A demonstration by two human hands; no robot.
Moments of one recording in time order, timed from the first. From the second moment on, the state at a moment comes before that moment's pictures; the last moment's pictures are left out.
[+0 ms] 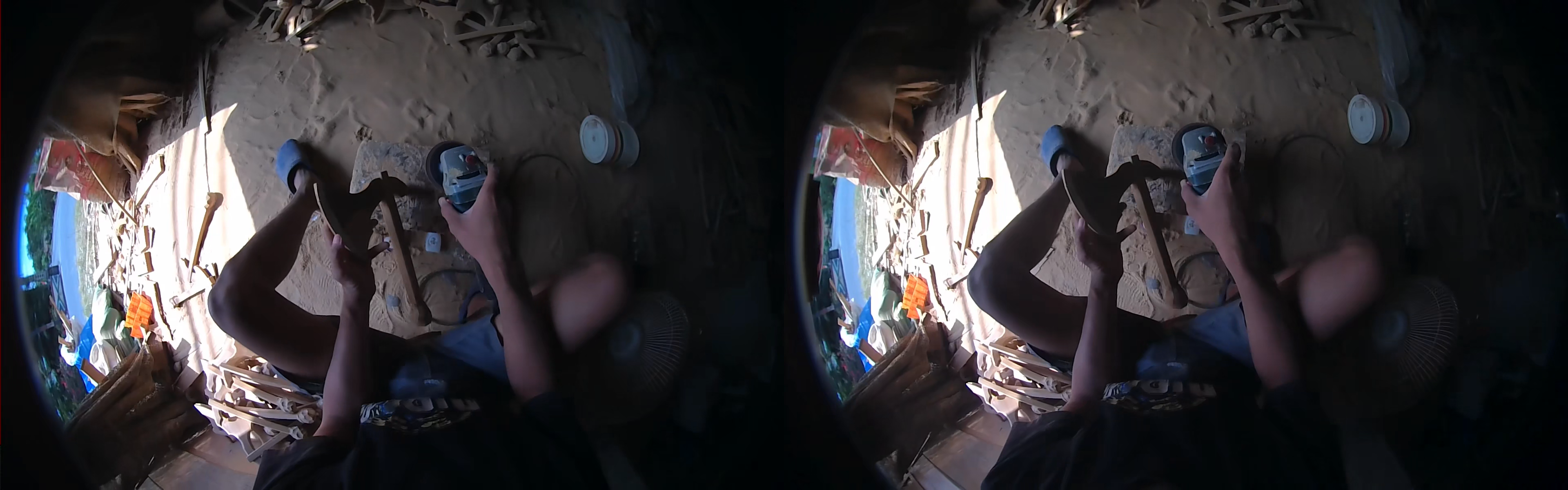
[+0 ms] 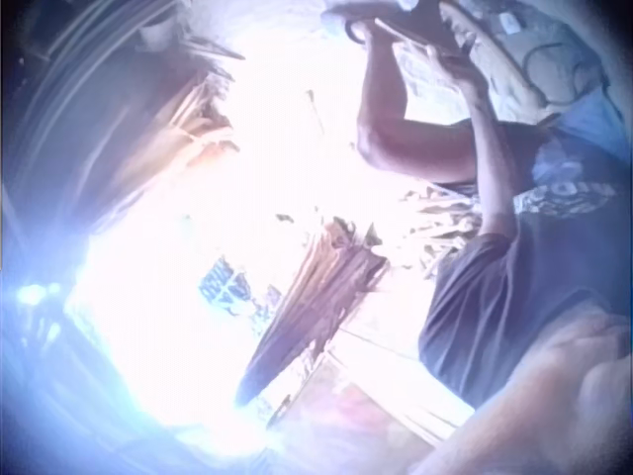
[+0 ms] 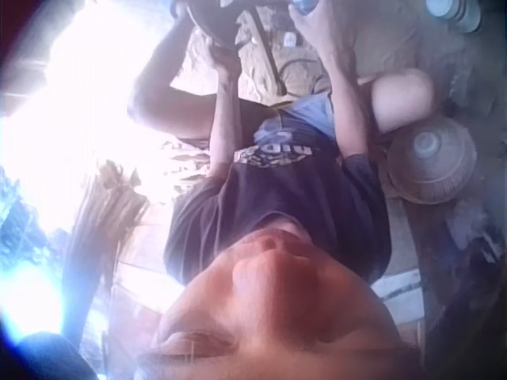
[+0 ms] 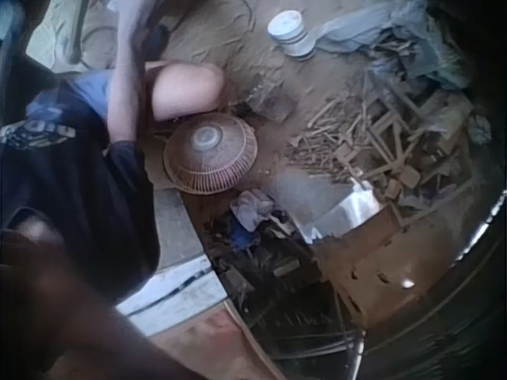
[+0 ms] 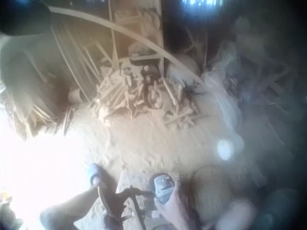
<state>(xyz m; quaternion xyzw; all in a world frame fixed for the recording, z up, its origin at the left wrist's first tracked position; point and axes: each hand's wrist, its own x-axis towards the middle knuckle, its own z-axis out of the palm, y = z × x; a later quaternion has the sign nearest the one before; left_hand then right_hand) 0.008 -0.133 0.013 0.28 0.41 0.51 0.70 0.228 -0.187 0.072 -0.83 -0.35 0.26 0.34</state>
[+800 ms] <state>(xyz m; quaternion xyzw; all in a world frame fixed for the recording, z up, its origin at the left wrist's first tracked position) 0.061 -0.020 0.105 0.96 0.21 0.10 0.17 0.267 -0.225 0.043 -0.84 -0.39 0.12 0.36</state>
